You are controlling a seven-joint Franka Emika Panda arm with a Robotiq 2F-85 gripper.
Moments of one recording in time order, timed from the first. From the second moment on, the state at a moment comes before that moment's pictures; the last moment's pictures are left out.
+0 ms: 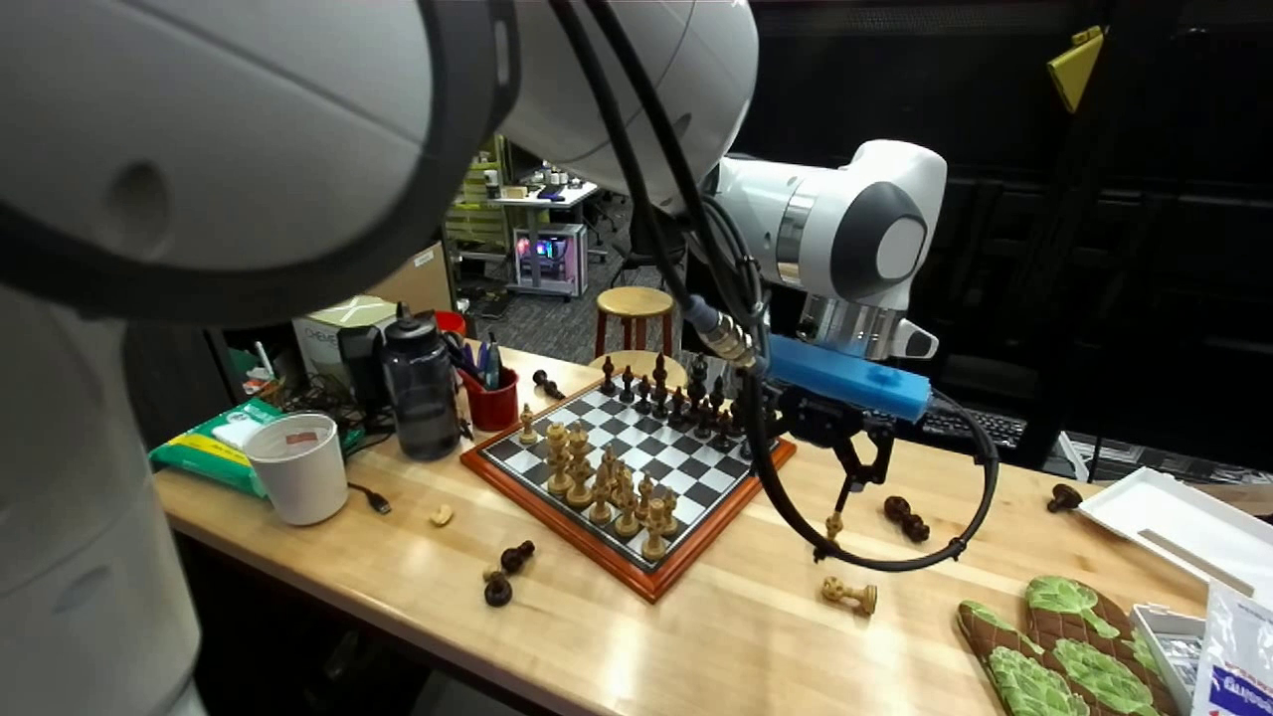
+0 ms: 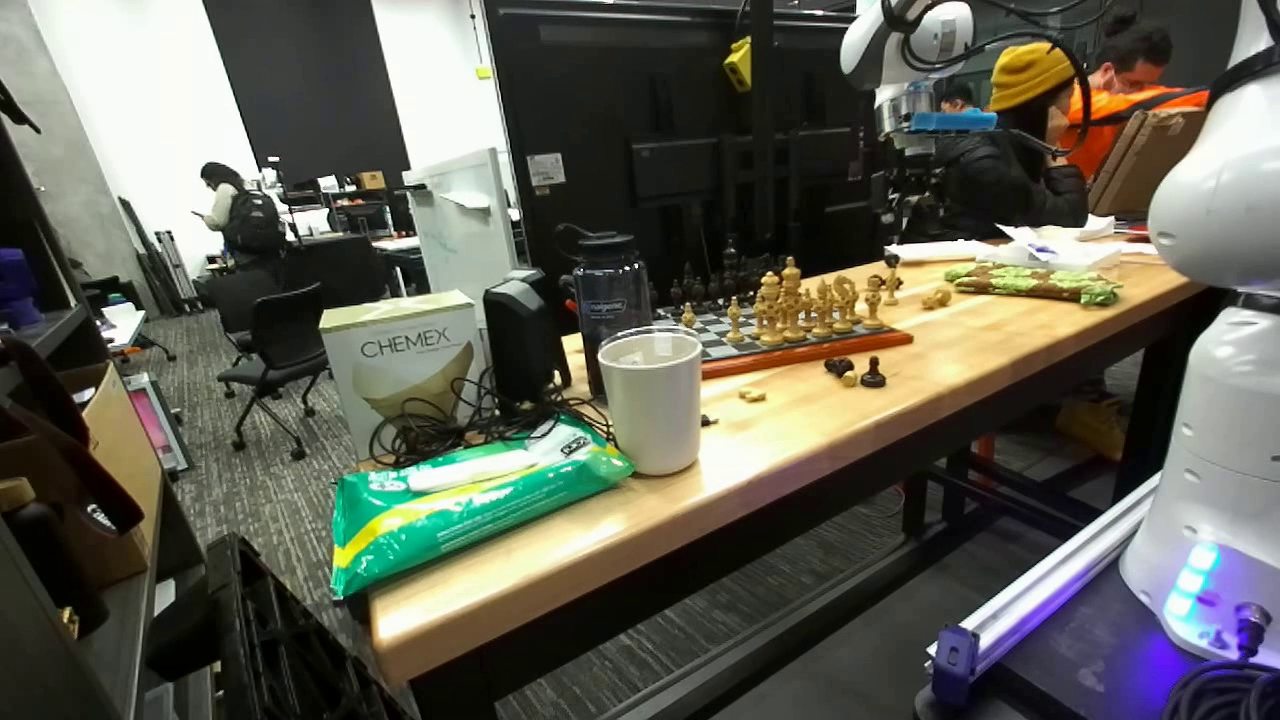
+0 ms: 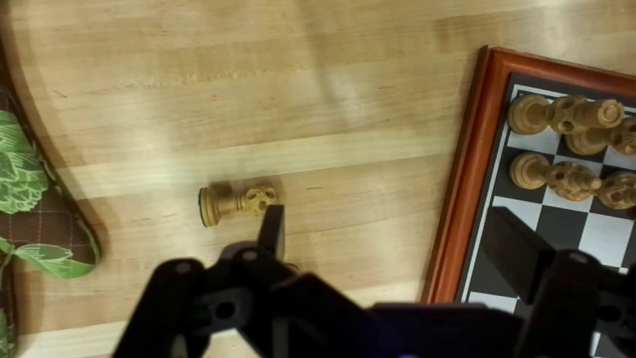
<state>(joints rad) -0.25 0.10 -0.23 -1.92 -0.01 1.82 -0.34</state>
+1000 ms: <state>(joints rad) -0.26 0.27 -0.22 -1.82 -0.06 1.96 -0.37</state>
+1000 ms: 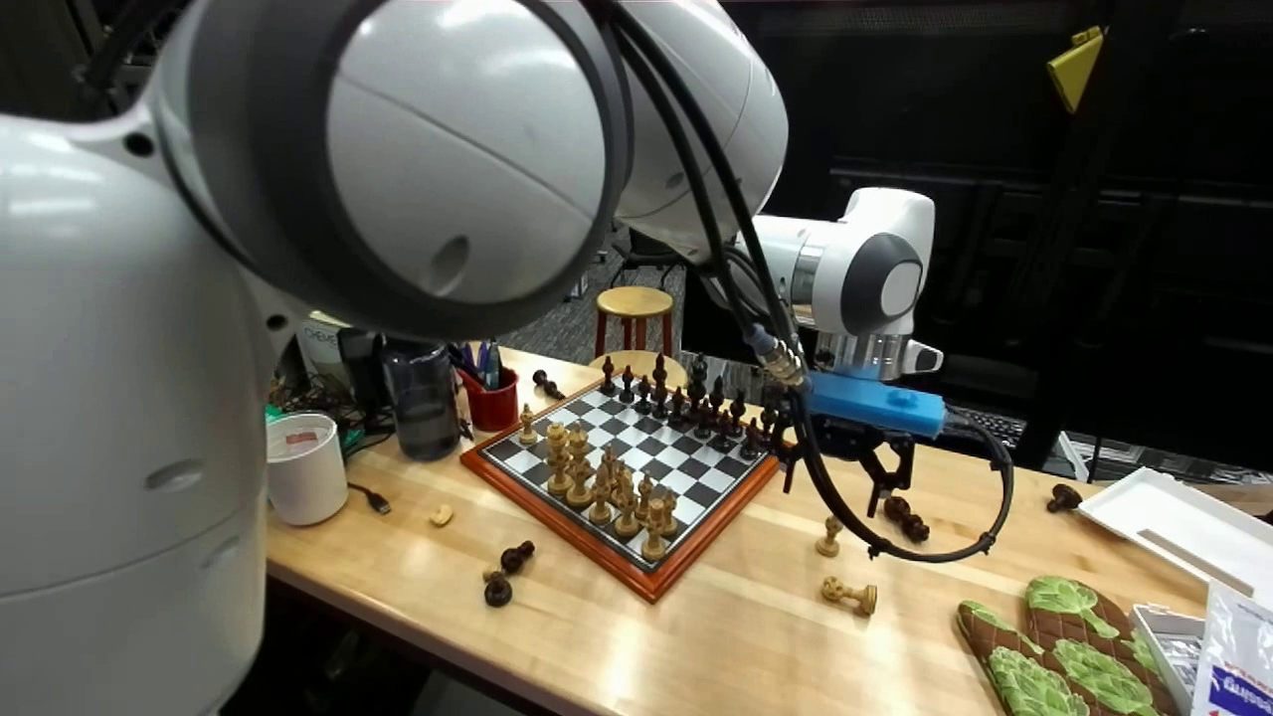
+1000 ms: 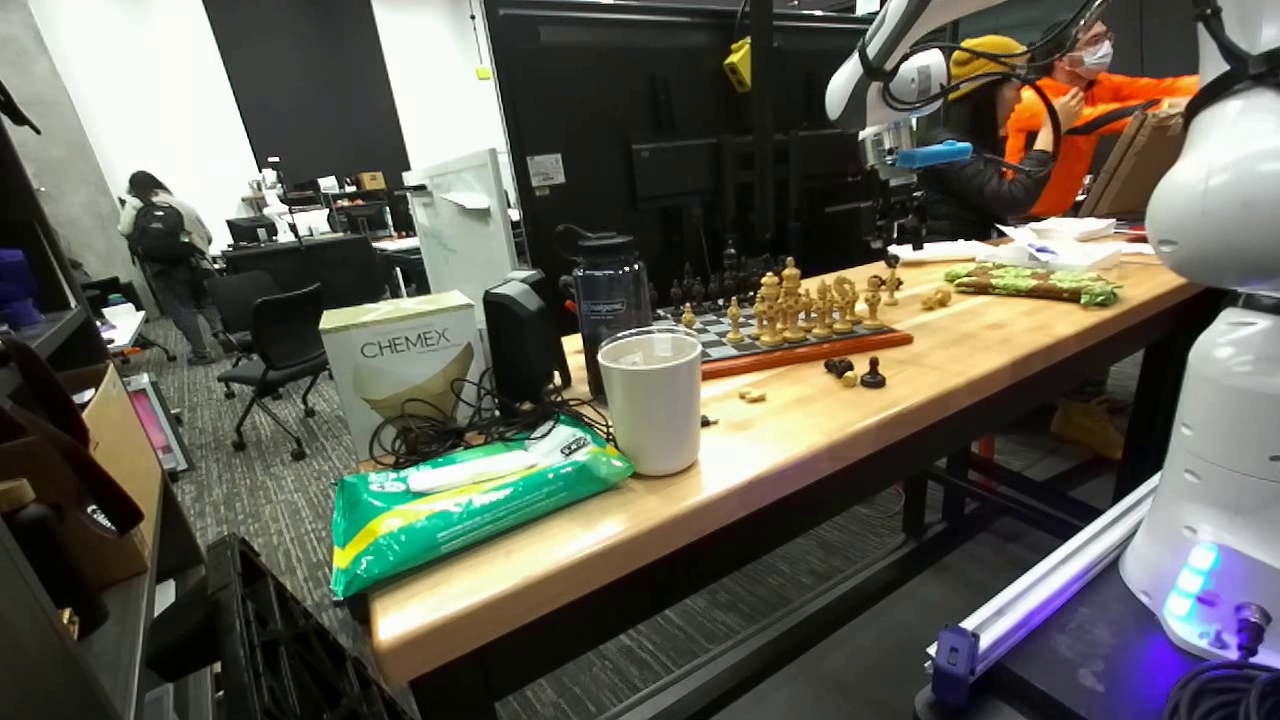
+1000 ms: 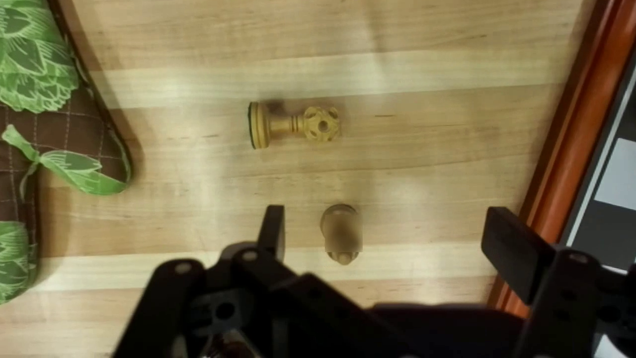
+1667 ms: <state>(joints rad) -0.29 0.33 -0.21 -1.79 -0.03 2.04 -0.41</state>
